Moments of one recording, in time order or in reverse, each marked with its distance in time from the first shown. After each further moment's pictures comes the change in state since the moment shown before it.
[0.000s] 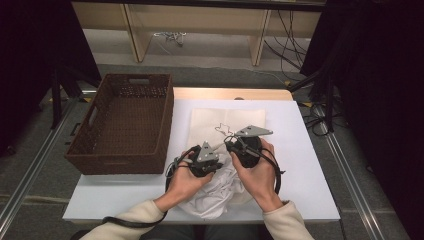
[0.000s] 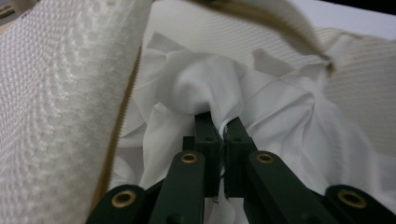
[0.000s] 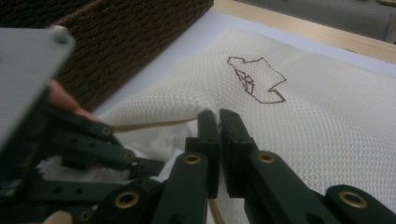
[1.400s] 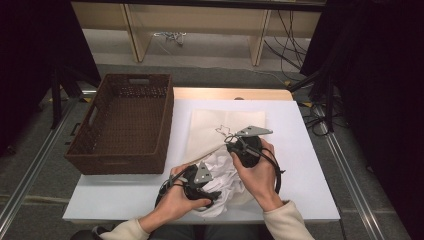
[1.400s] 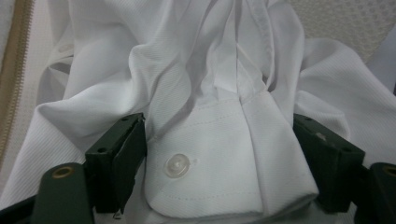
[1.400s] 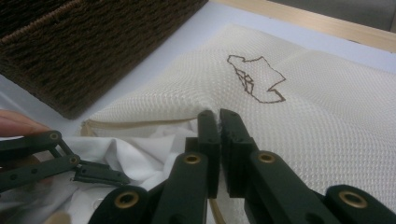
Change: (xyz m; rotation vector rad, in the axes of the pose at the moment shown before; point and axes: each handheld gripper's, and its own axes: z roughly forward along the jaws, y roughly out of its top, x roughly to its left) left arm -0.028 -0.036 -0.021 0.128 -0.009 0.073; right arm -0.004 -0.003 0.004 0.028 0.001 0.019
